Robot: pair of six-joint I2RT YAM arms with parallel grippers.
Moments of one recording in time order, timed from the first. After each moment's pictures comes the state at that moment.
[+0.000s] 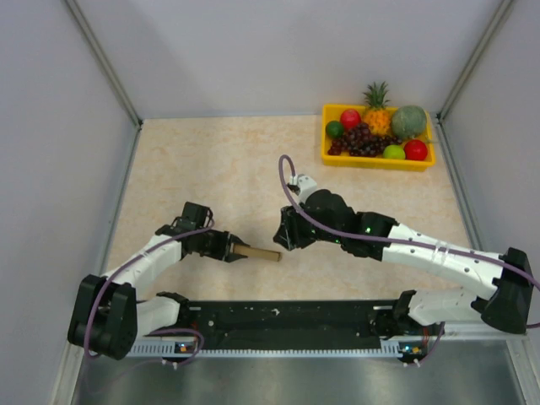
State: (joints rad) left arm -0.28 1.16 0.52 -0.48 0.50 -1.61; right arm 1.05 1.23 1.00 -0.33 0.02 0.47
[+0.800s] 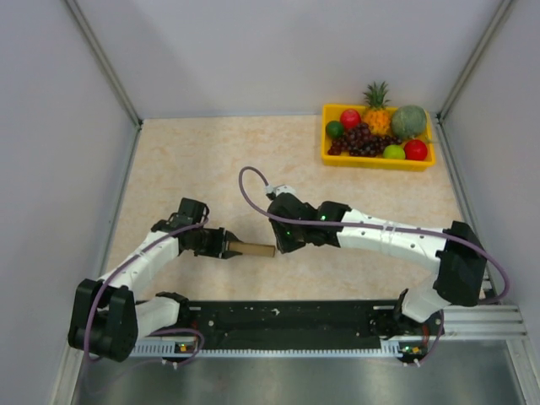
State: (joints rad) left arm -0.25 1.14 0.59 -0.62 0.42 -1.67; right arm 1.10 1.51 1.21 -0.67 0.16 0.62
